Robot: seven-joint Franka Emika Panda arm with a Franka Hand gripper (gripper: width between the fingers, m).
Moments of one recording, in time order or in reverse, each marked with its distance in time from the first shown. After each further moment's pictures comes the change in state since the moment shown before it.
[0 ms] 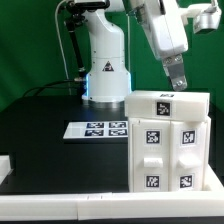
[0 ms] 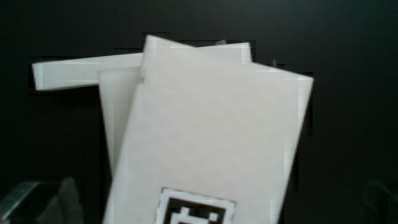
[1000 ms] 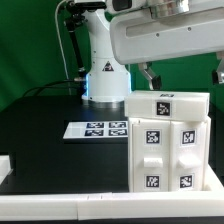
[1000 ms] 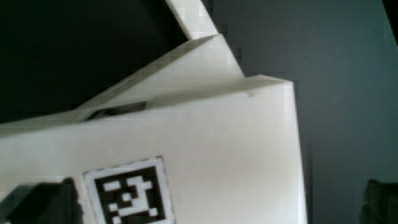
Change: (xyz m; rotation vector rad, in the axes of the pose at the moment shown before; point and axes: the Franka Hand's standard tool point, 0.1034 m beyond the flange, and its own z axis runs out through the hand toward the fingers) arm -0.013 -0.001 0.002 -0.200 -0.044 -1.114
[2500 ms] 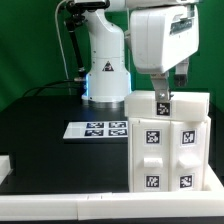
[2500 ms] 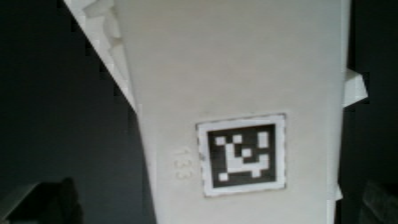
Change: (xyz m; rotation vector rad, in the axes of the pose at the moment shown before) arm 0.010 0.018 0.008 -0.159 -0.051 -1.665
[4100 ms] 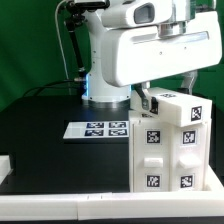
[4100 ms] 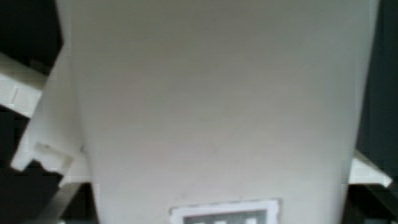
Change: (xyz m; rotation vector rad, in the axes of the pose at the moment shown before) arm -0.009 -0.008 0.017 0.012 0.008 0.670
